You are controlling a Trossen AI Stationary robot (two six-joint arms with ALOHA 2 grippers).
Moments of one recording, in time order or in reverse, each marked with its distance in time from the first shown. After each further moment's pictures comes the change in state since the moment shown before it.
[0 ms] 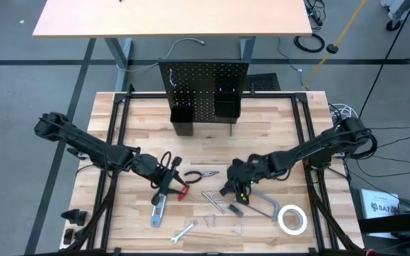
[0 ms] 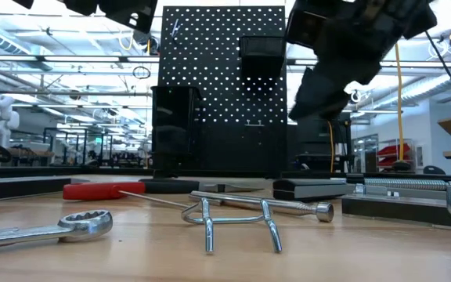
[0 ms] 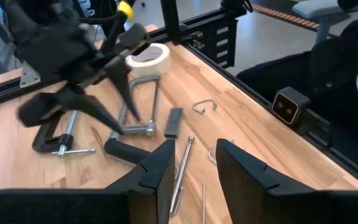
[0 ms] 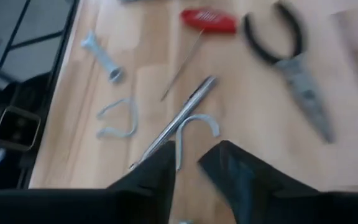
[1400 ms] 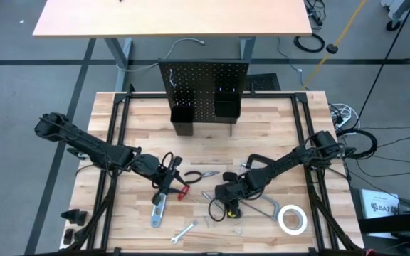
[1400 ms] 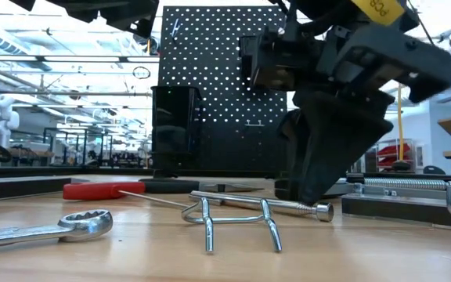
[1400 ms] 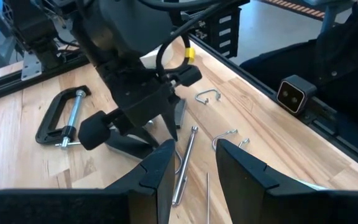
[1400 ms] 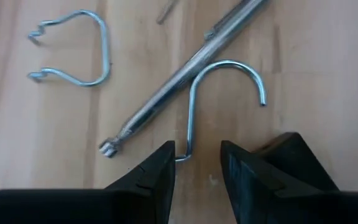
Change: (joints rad) left arm 0.006 0.006 0.000 -0.027 -0.006 0.021; right arm 0.080 0.366 0.324 -0.316 0.064 -0.068
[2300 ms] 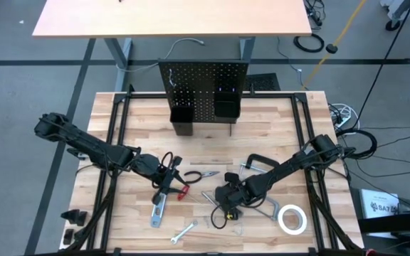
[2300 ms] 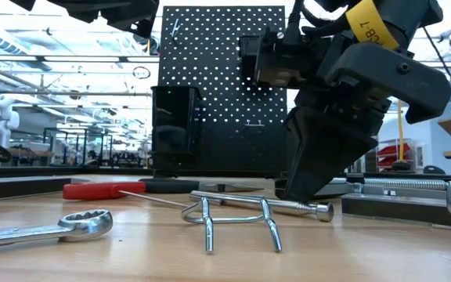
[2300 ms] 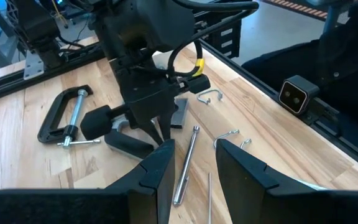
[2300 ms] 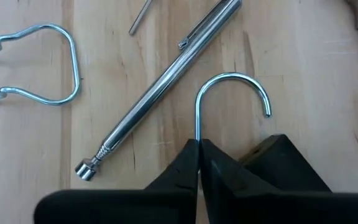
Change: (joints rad) left arm 0.001 0.000 0.000 0.001 -0.006 -0.002; right arm 0.074 0.062 0.013 -0.070 0.155 0.107
